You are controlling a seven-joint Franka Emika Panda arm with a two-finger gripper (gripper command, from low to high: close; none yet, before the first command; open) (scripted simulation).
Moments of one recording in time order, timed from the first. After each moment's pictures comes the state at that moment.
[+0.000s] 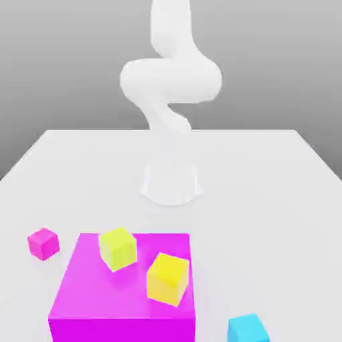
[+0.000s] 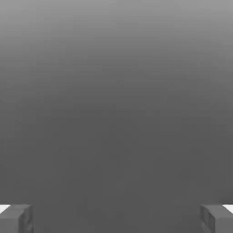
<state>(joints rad) -0.04 -0.73 0.05 -2.30 -0.01 2.32 0.90</state>
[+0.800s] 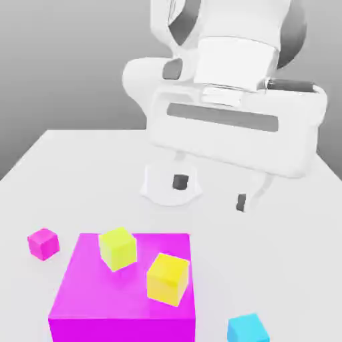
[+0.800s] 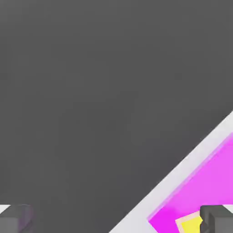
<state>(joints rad) -0.26 -0.05 0.39 -2.31 -0.29 2.49 1.96</state>
